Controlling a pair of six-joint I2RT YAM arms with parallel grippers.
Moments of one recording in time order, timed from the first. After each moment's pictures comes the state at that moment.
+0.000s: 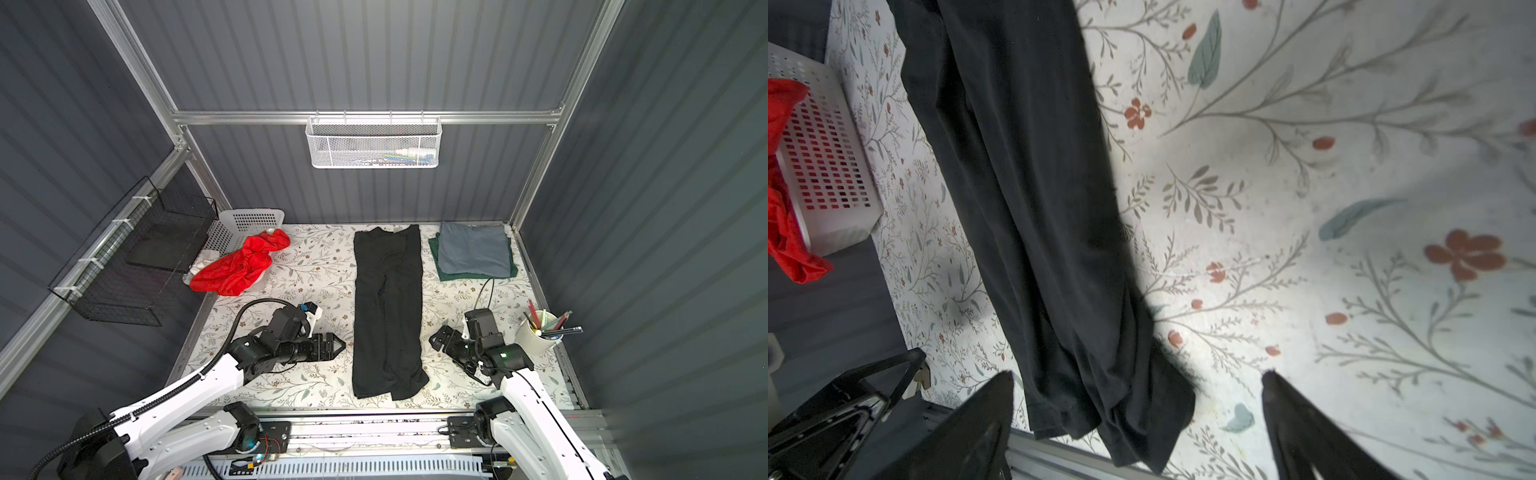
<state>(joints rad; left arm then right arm) -0.72 0.99 0.57 -0.47 0.23 -0.69 0.28 0.71 0.50 -0.79 -0.29 0.82</state>
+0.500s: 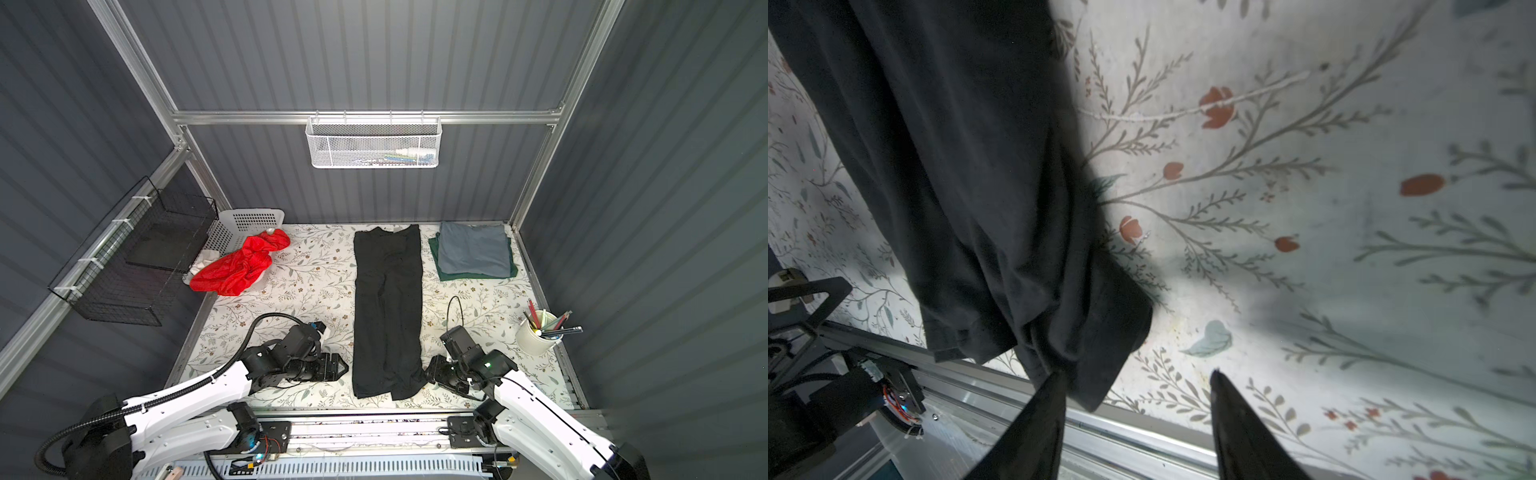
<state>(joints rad) -0.88 1.05 0.50 -0.45 0.19 -0.79 0.61 0.79 0.43 -0.81 -0.23 0.89</state>
